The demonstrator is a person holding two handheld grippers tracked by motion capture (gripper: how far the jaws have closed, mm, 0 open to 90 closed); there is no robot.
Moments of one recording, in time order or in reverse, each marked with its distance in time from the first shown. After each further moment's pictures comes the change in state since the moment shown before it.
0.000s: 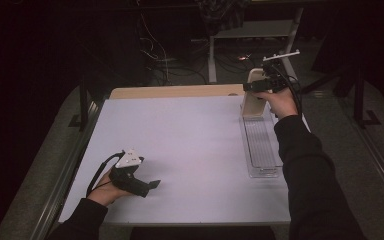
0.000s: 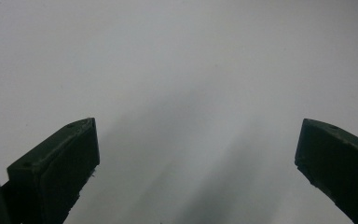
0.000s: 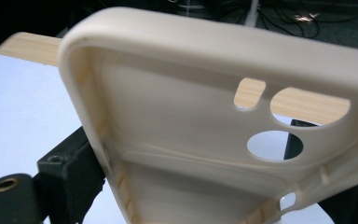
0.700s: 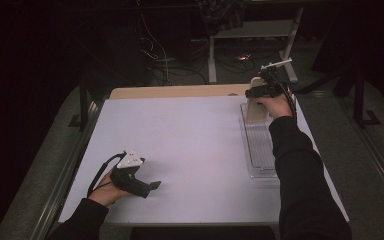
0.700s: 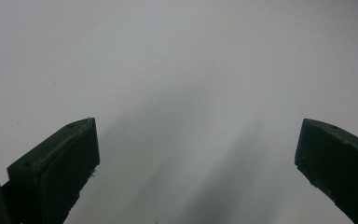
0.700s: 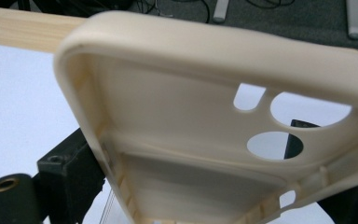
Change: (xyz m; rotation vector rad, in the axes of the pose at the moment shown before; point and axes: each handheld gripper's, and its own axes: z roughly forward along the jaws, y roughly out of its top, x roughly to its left) left arm -0.001 0.000 0.001 0.026 -0.005 0.014; right arm -0.018 -0.014 0.045 0.113 -0.096 0.061
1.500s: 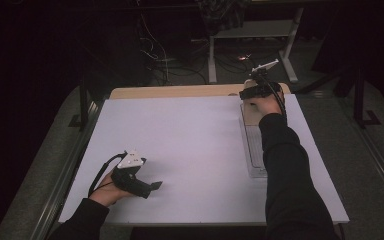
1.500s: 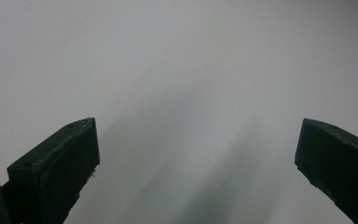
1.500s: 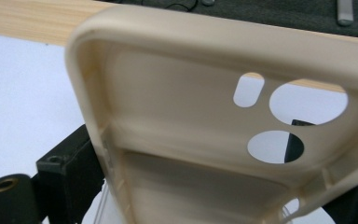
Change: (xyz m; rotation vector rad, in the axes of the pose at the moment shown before) left arm -0.003 0.002 0.001 -0.021 -0.014 -0.012; right arm 0.010 0.007 0.035 0.060 -0.068 -0.007
